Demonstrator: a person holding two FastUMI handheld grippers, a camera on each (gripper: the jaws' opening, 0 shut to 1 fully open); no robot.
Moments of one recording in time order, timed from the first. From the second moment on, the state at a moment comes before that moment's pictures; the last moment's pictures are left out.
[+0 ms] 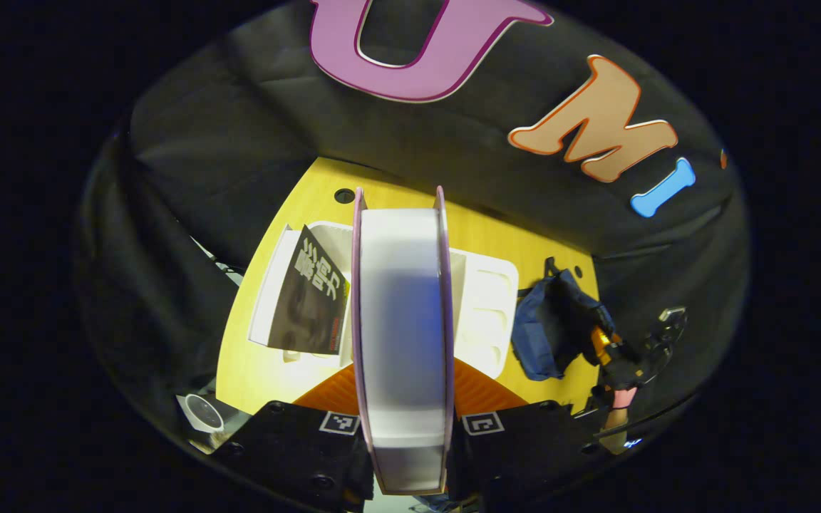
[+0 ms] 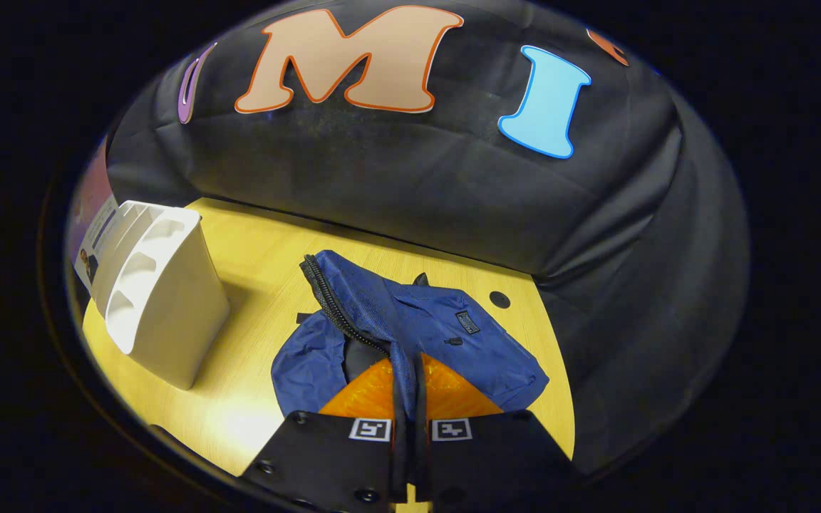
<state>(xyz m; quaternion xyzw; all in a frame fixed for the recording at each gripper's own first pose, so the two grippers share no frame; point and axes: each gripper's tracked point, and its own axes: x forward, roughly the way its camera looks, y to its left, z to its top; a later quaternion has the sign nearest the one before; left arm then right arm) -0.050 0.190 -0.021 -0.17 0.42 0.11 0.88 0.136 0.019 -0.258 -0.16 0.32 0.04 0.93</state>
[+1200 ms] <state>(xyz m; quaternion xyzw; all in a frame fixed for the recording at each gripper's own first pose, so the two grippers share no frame) 0.043 -0.086 -0.117 -0.33 0.33 -0.08 0.88 0.144 -0.003 -0.235 -0.08 0.32 0.08 0.94</state>
